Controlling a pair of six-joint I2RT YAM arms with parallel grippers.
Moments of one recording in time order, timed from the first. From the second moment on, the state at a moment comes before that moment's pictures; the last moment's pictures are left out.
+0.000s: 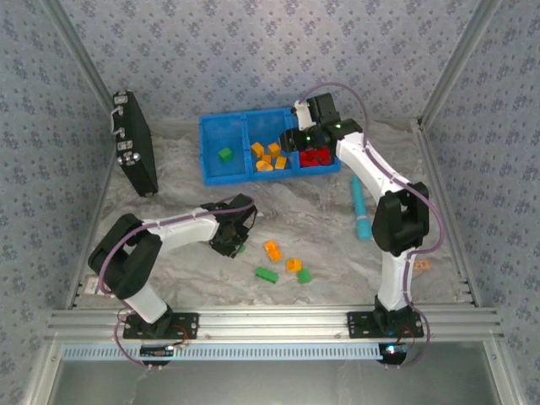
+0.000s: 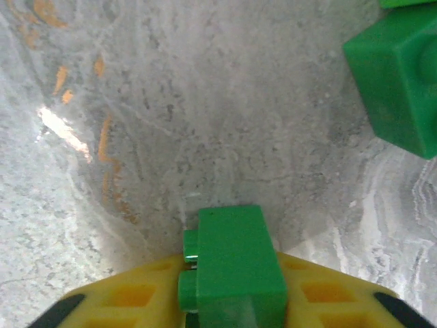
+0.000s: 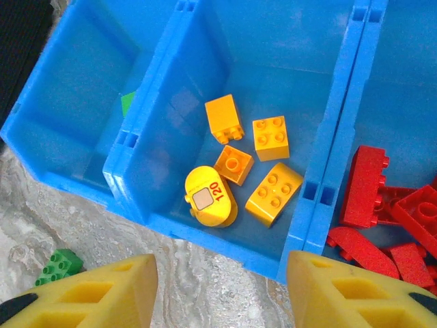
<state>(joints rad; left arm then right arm) -0.75 1.62 0.90 -0.63 -0.05 -1.72 0.40 1.96 1.84 -0.65 -0.25 0.11</state>
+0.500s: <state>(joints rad) -0.60 1.56 1.13 -0.82 -0.13 -1.33 0.46 1.63 1.48 -0.67 -0.21 0.15</state>
